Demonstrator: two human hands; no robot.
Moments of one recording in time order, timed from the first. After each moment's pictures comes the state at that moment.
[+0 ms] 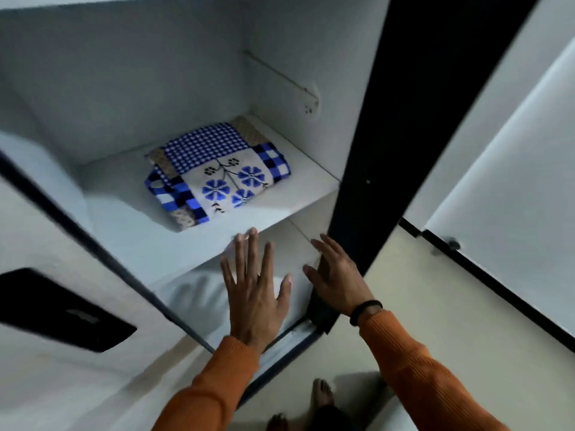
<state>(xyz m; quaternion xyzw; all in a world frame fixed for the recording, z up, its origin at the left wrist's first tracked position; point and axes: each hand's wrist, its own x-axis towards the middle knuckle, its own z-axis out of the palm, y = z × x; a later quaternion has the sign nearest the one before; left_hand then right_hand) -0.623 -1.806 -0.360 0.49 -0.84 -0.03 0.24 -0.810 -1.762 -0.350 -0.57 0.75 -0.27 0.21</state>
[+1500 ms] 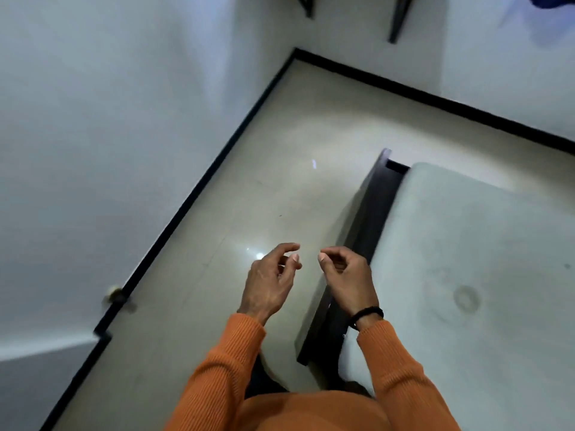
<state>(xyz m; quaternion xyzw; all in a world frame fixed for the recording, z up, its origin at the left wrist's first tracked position) -1.343 -1.514 -0.459 -0.31 -0.81 -0.37 -0.33 -1.206 -1.407 -0.458 0.52 0.67 -0.51 -0.16</state>
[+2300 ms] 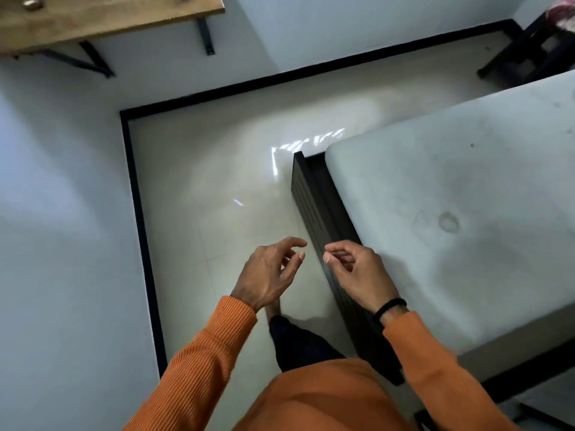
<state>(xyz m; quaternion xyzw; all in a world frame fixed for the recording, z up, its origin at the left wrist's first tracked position) -1.567 -1.261 -0.437 -0.73 -0.53 -0.15 -0.39 -1.357 -1.301 -0.431 0.71 0.52 -0.41 -0.24</state>
